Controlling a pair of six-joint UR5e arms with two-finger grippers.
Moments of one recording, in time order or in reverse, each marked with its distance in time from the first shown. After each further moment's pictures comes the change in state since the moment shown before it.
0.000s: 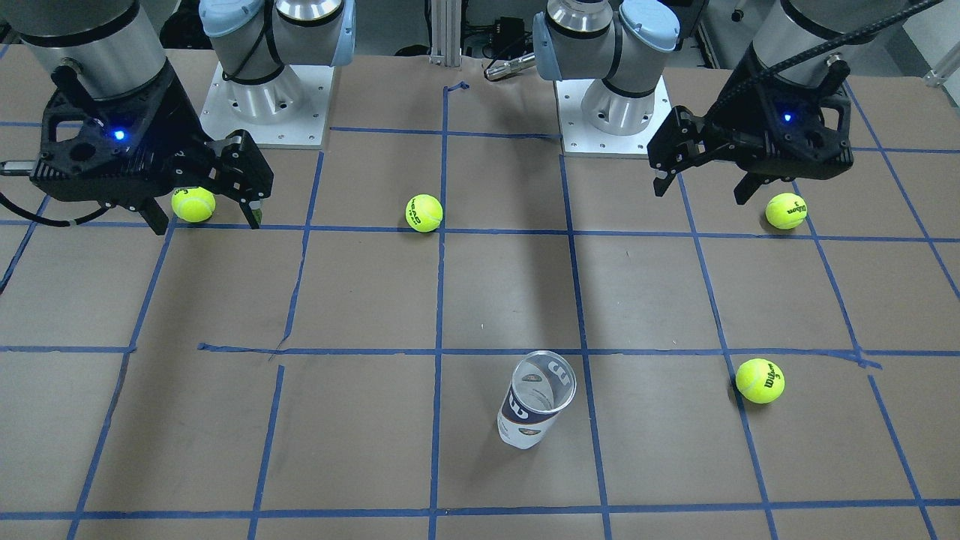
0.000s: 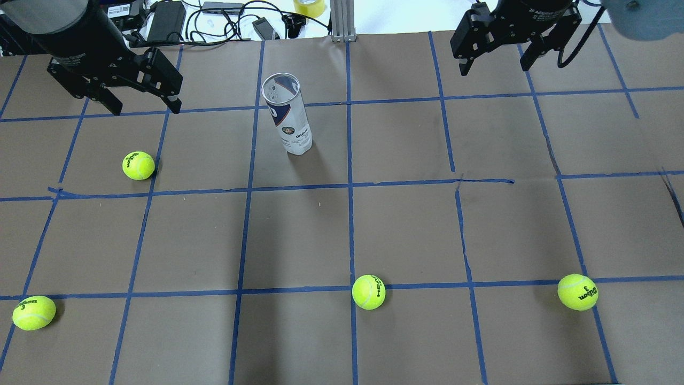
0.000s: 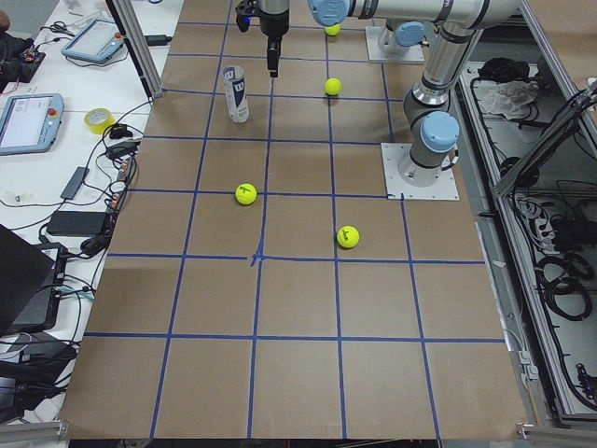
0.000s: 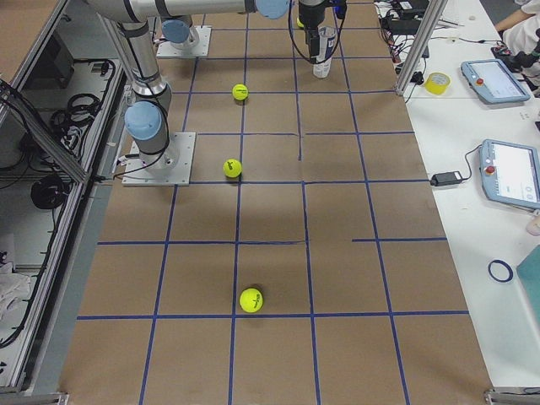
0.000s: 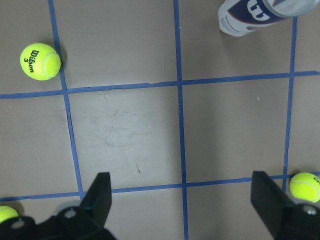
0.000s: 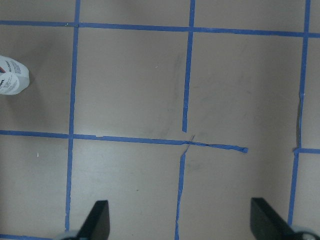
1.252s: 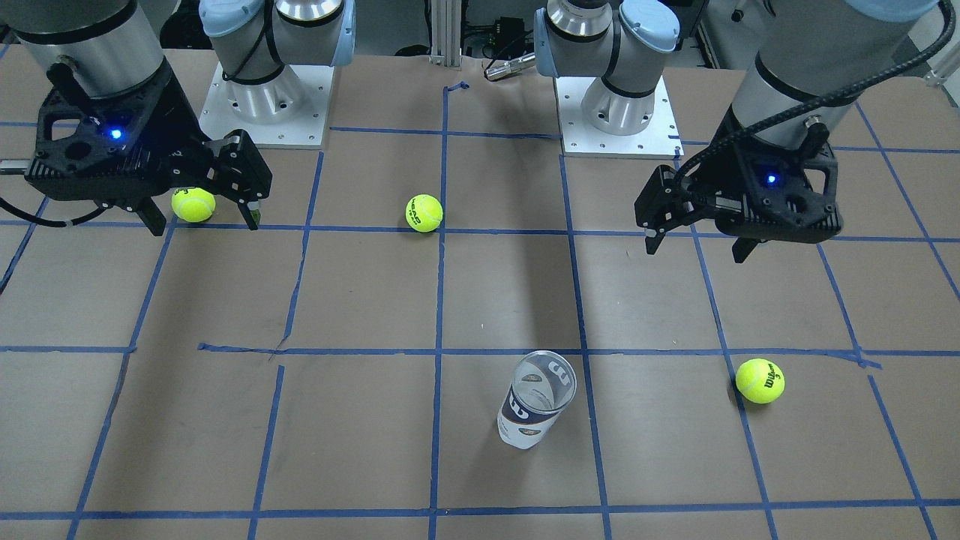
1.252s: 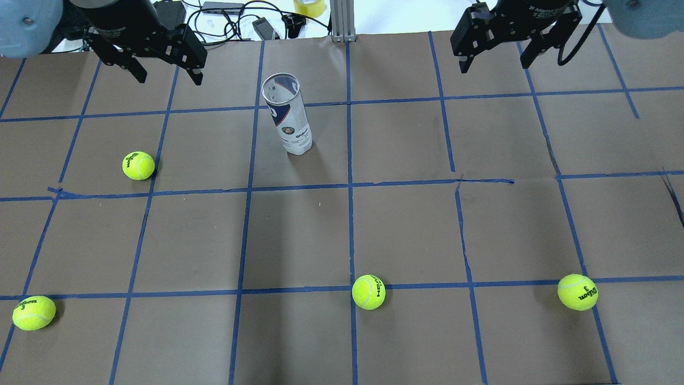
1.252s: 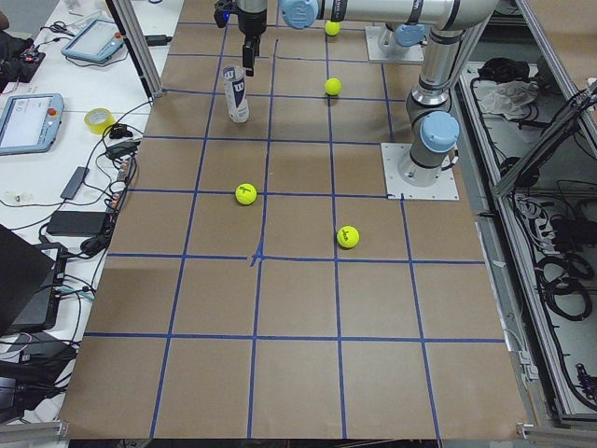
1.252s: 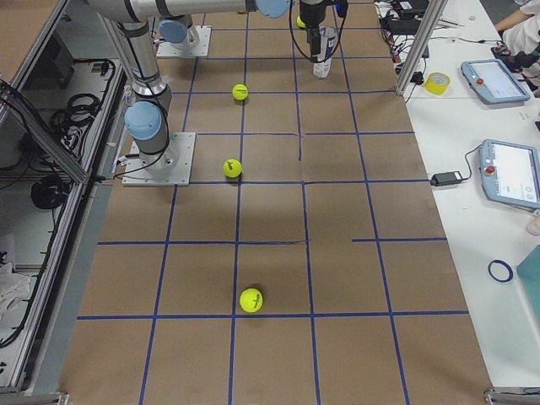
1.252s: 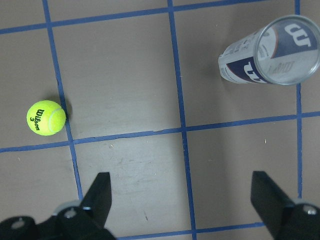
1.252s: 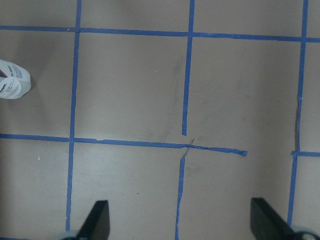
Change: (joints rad) left arm -0.062 -0.120 0.084 0.118 0.058 -0.014; right arm 0.000 0.004 -0.014 0.000 0.000 0.002
